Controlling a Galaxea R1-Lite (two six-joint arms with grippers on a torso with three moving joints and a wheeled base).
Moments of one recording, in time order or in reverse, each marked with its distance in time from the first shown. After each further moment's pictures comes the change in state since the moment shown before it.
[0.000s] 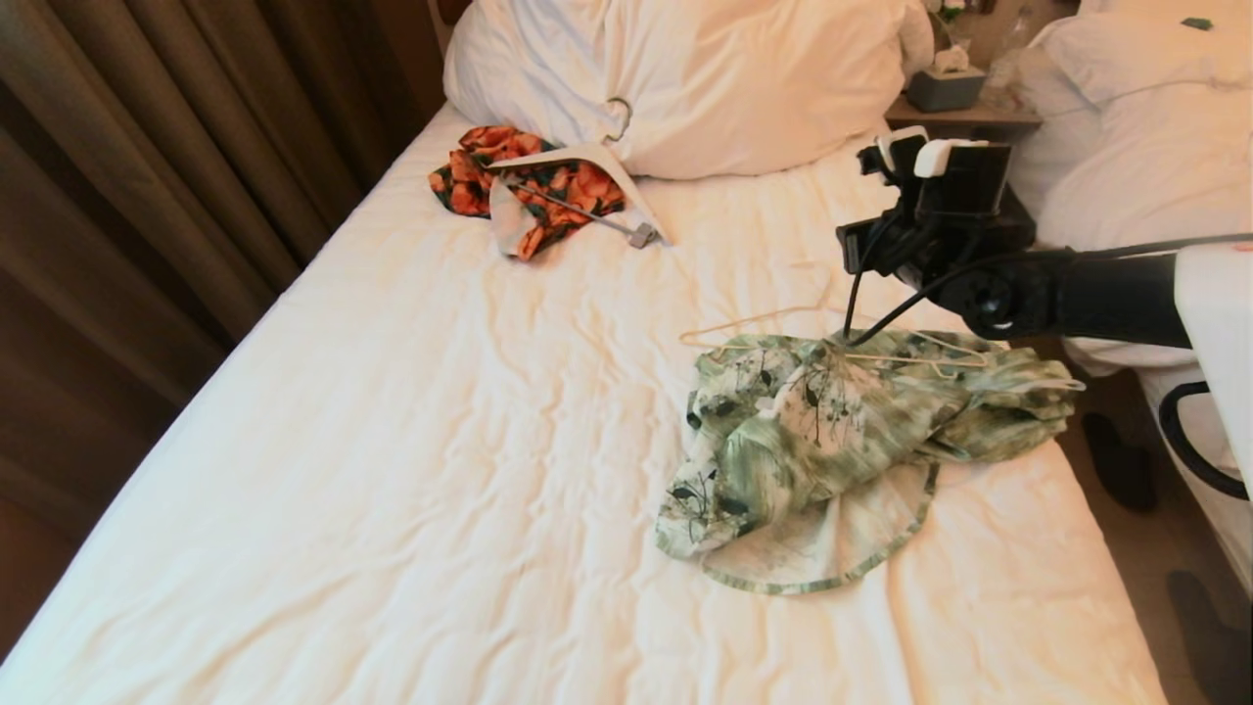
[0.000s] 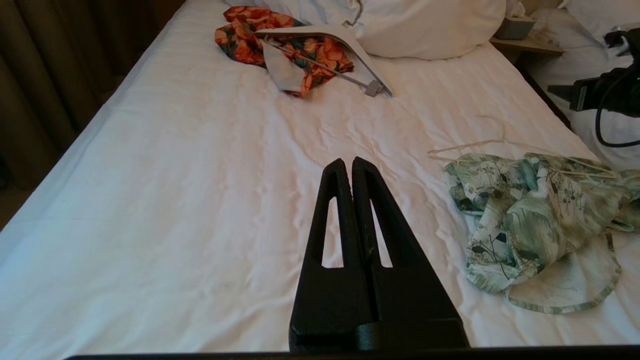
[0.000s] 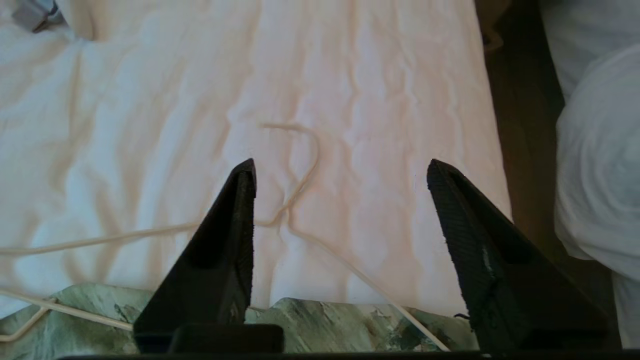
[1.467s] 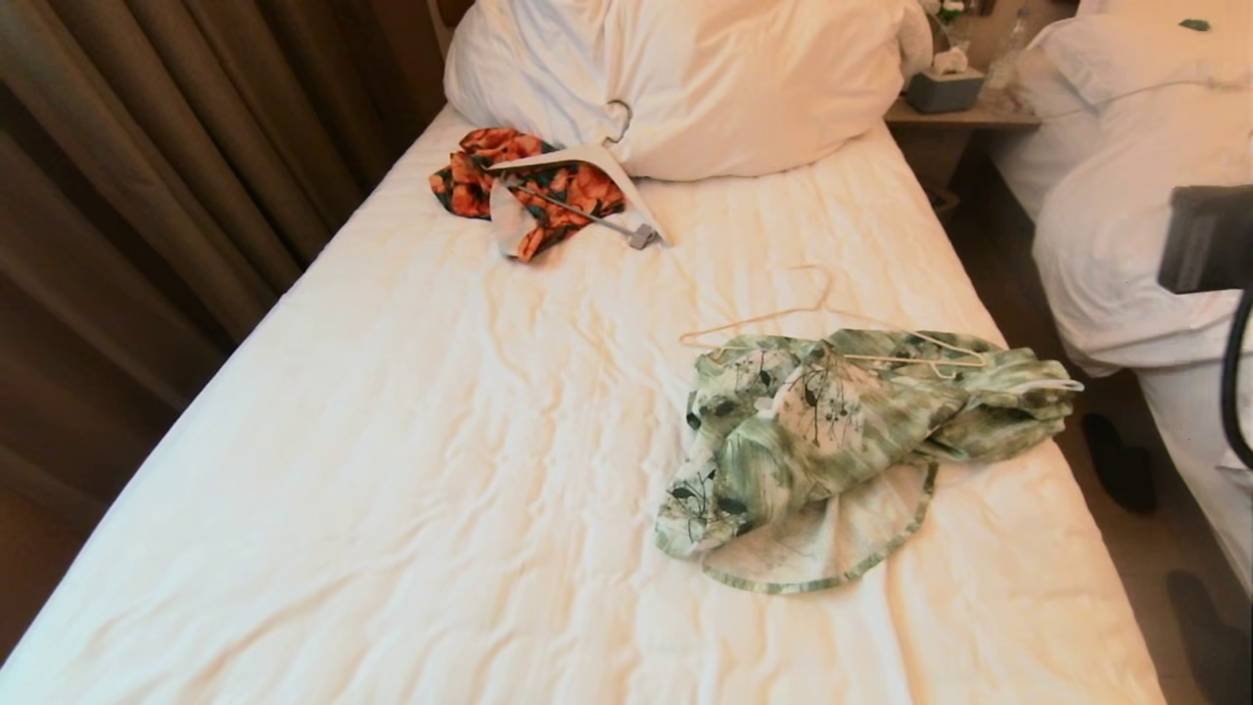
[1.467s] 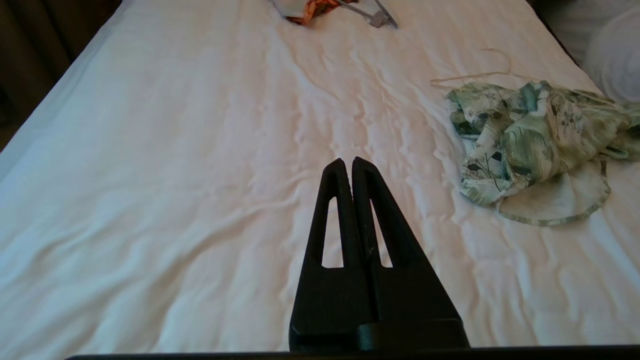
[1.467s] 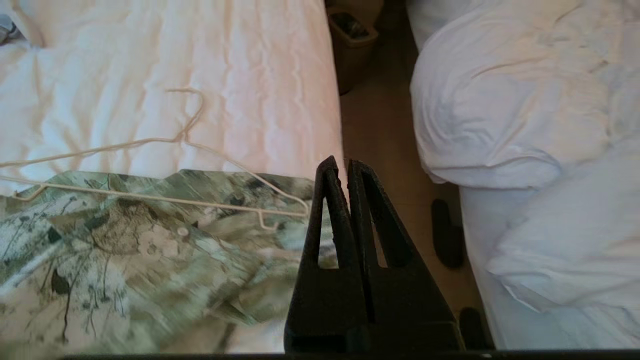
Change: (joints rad) left arm 0.100 -0.336 -0.015 0.480 -0.091 -0.017; right arm 0.048 -0.948 0.951 -0.066 -0.218 -0.005
